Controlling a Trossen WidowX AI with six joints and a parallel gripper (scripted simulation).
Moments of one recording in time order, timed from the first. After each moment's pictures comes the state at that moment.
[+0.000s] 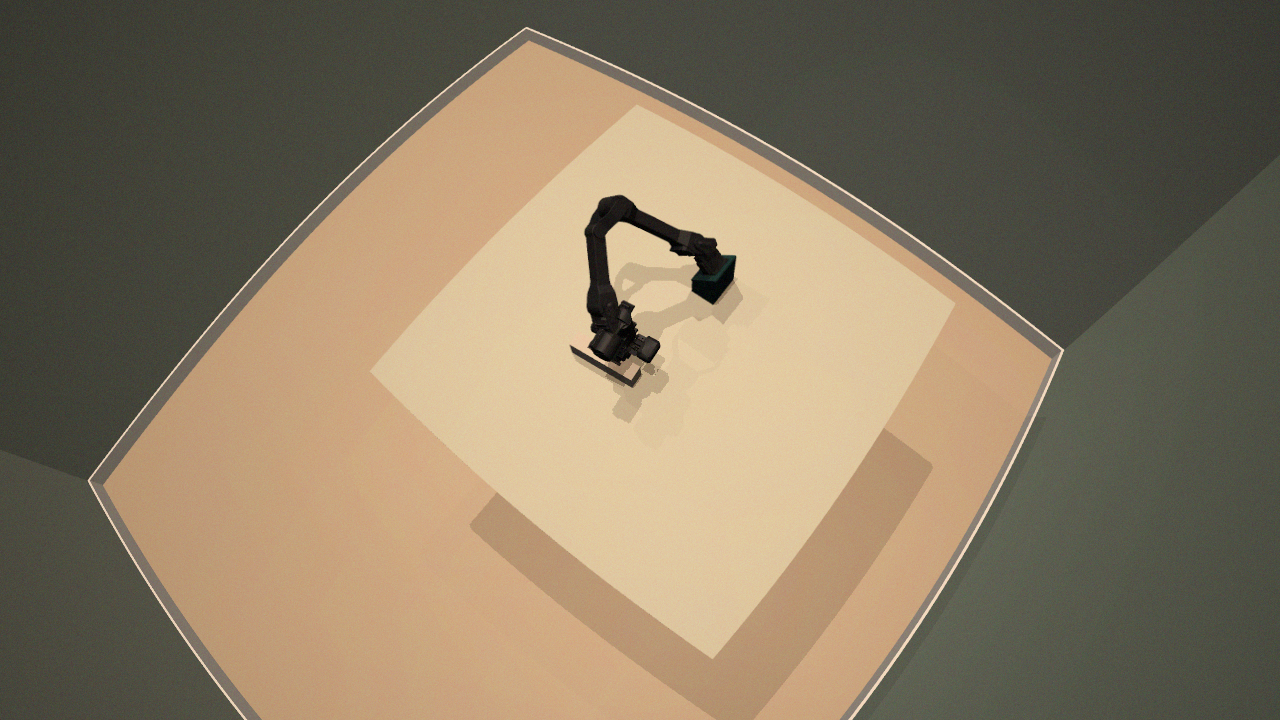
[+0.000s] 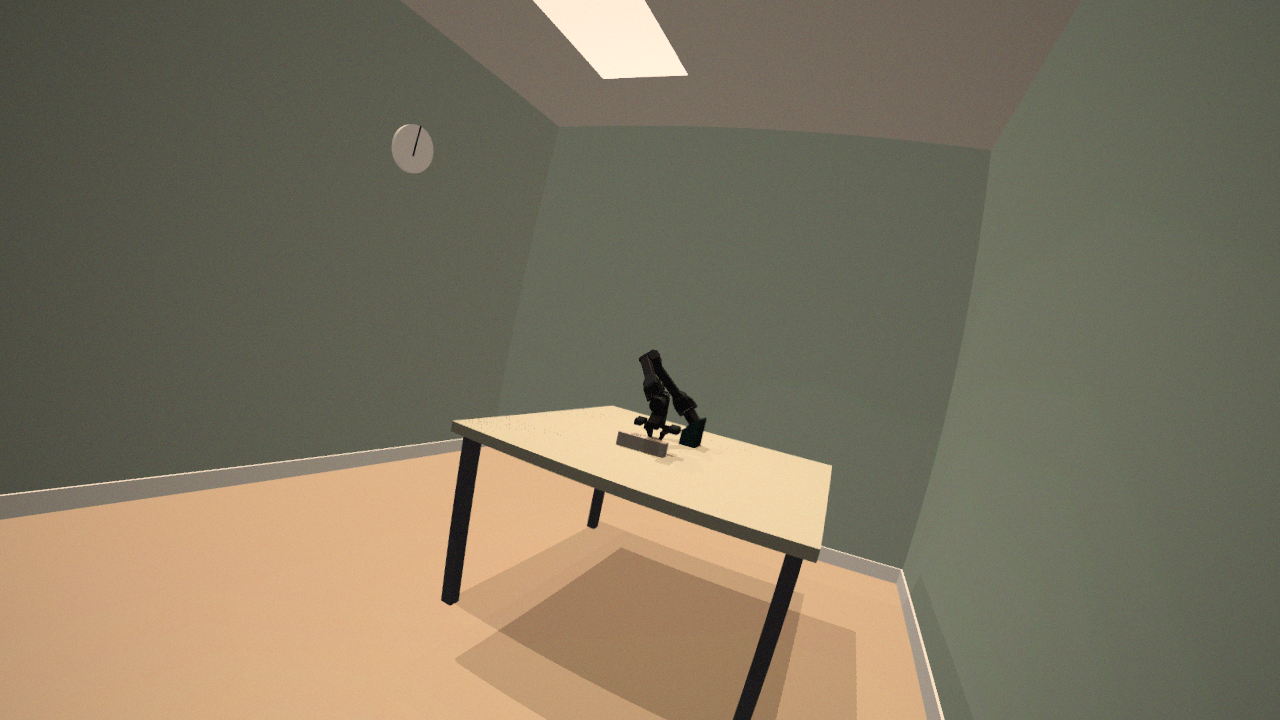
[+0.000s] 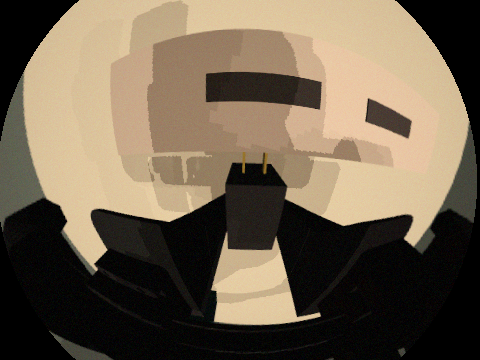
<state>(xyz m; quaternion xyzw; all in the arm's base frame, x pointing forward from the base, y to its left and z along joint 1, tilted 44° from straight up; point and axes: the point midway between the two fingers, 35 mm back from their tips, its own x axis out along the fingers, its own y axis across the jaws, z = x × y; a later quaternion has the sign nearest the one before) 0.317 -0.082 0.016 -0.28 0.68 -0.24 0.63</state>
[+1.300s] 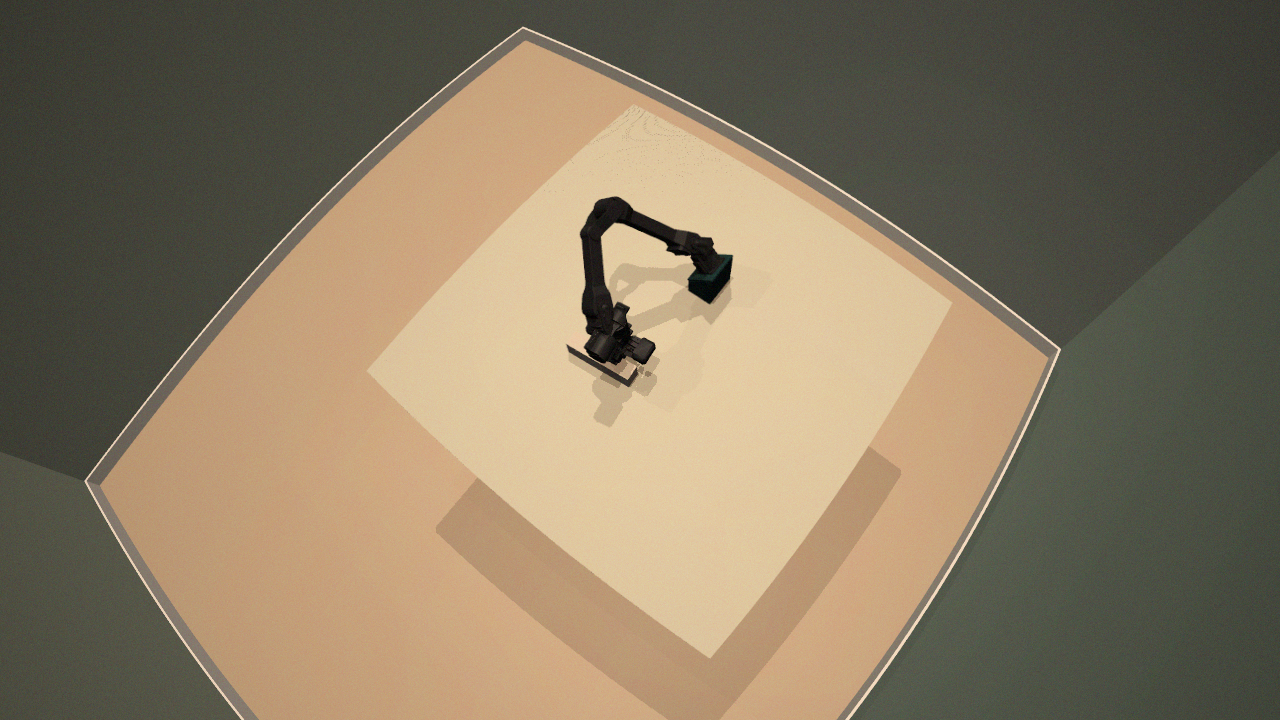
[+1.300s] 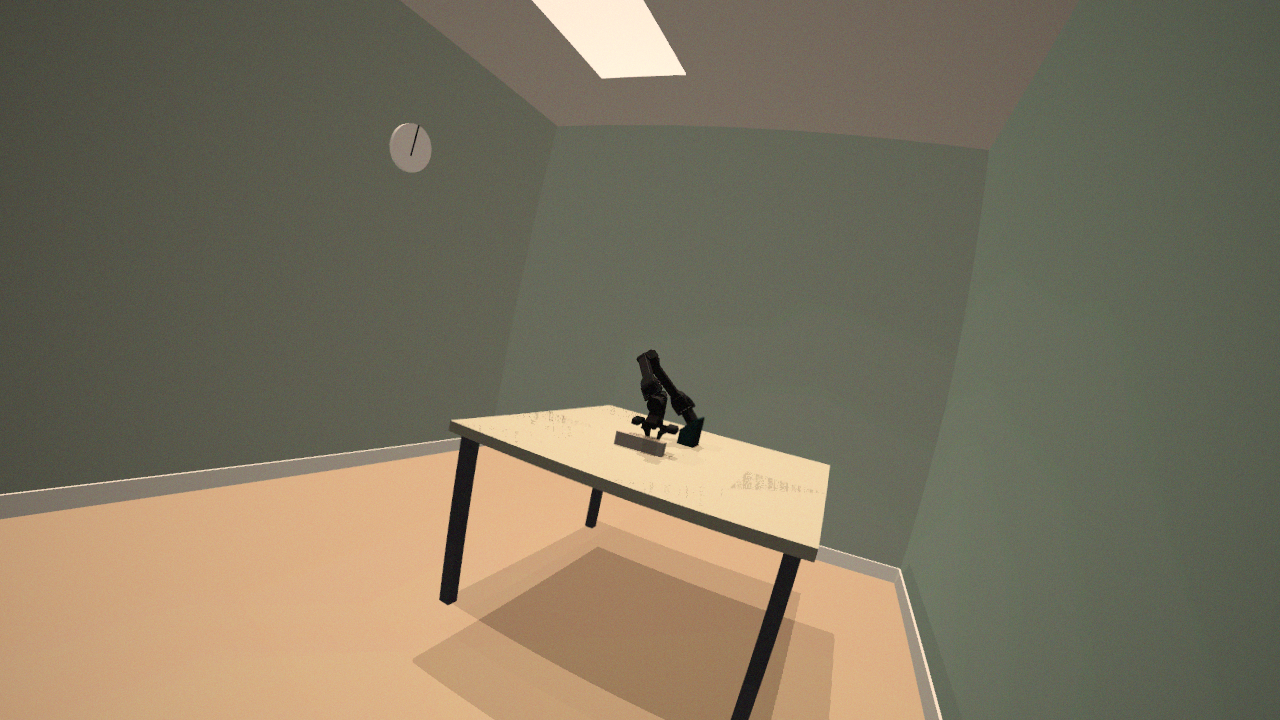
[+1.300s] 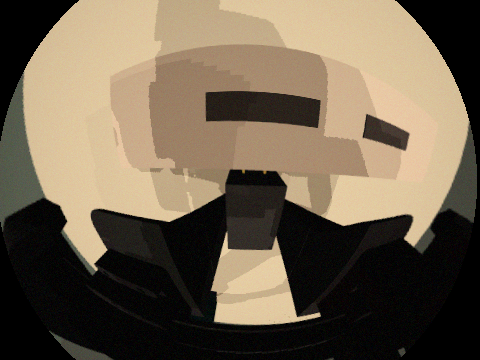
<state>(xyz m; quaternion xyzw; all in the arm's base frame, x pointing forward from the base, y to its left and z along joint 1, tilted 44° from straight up) 0.323 -0.081 0.016 -0.28 0.68 -0.24 0.63</state>
